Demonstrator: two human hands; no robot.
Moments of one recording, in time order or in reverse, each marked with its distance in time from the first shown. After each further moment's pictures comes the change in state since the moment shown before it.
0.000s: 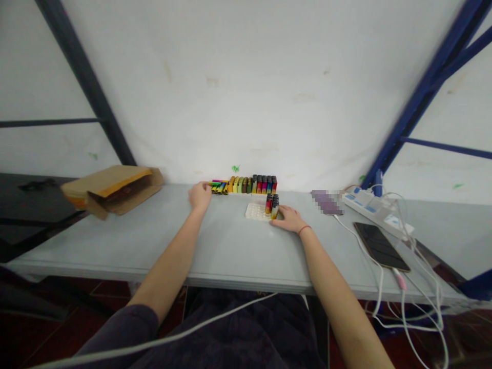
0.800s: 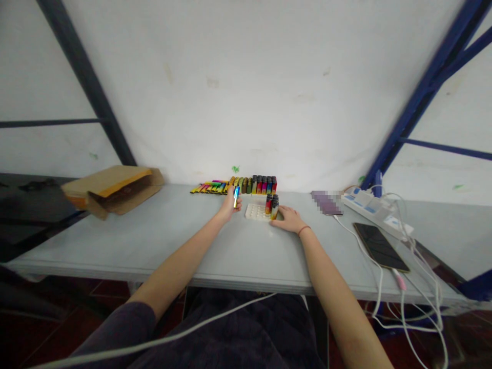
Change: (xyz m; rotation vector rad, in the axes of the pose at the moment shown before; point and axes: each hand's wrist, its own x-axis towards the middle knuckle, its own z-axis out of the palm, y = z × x) left_hand -0.056 0.059 0.046 -0.874 -0.519 -0.467; right_hand 0.000 0.000 -0.001 0.008 0.011 -0.016
